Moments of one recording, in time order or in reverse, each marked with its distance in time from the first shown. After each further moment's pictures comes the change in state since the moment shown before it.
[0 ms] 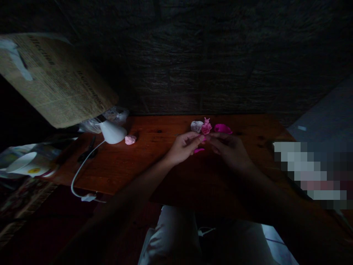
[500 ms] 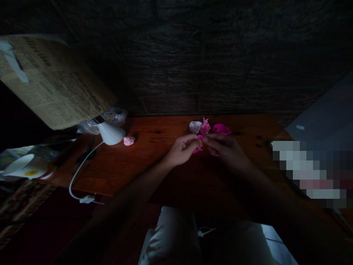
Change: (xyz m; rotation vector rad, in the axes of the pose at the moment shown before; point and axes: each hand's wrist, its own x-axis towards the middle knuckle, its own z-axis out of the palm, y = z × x) left_hand -0.001 0.002 0.002 0.093 -0.038 0.118; right_hand -0.001 -0.001 0.002 0.149 -0.117 0.053
